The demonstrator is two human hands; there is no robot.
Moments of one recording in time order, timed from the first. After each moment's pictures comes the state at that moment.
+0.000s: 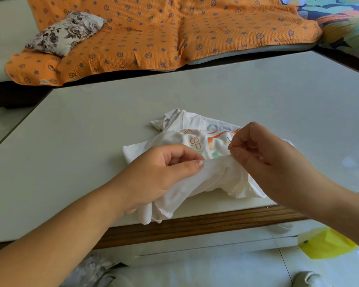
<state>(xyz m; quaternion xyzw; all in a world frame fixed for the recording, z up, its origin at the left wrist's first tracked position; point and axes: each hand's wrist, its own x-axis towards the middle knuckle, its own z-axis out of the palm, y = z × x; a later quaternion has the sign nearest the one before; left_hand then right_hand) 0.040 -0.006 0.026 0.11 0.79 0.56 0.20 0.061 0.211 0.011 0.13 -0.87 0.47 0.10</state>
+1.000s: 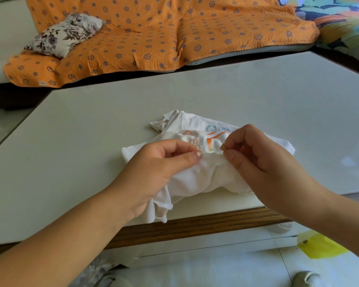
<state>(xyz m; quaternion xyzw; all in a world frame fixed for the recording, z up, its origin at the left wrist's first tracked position) 0.043 0.003 0.028 0.04 0.76 0.63 0.16 0.066 0.201 0.011 0.15 -0.85 0.48 0.11</state>
